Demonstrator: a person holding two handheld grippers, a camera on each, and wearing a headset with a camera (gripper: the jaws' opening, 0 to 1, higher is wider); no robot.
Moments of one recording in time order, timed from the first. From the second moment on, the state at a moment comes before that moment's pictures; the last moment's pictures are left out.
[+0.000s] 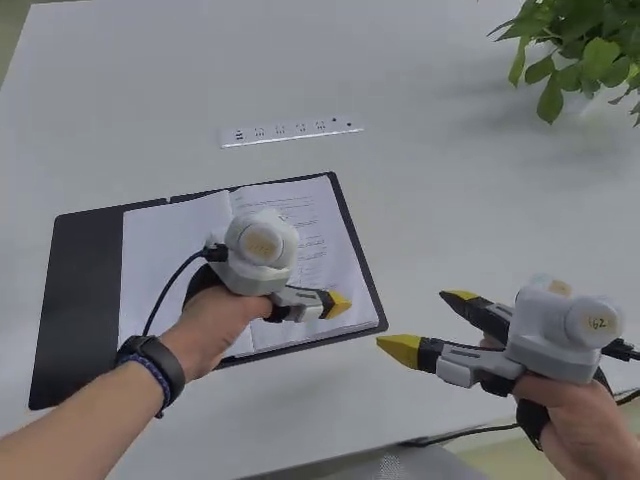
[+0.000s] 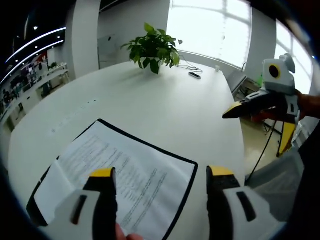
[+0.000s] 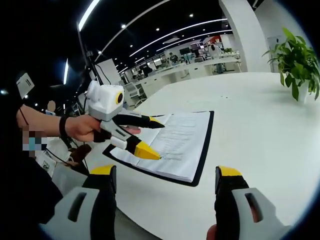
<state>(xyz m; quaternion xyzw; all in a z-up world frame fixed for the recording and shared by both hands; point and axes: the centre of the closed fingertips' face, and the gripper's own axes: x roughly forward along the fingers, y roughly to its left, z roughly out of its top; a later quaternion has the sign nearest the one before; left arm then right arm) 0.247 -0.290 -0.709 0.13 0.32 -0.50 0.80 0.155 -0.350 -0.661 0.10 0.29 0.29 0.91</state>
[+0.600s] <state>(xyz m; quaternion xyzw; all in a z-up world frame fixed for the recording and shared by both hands) 0.247 -0.305 -0.779 0.15 0.37 -0.46 0.79 0.154 -0.357 -0.664 0.11 0.29 0.28 0.91</state>
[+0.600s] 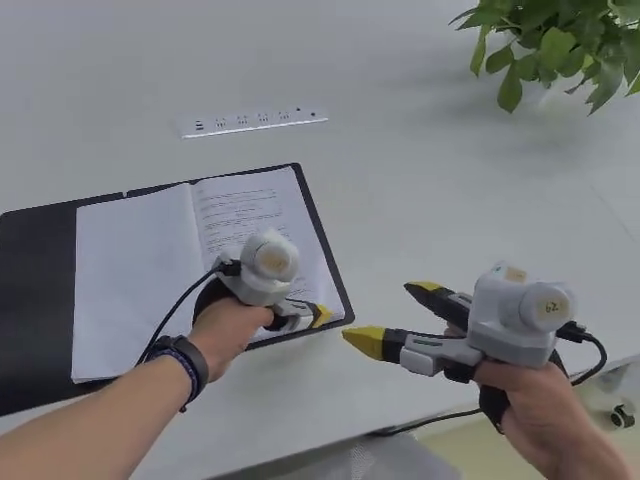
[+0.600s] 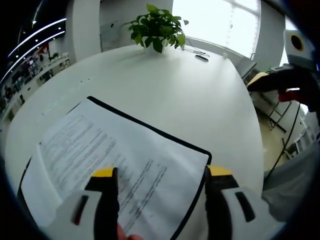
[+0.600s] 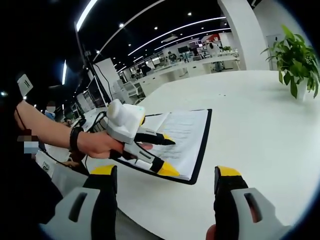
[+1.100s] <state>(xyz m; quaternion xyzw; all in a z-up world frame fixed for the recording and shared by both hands) 0.254 -0.300 -0.782 0.16 0.35 -0.46 0.80 0.156 -0.356 -0.676 0.11 0.31 0.28 0.90</state>
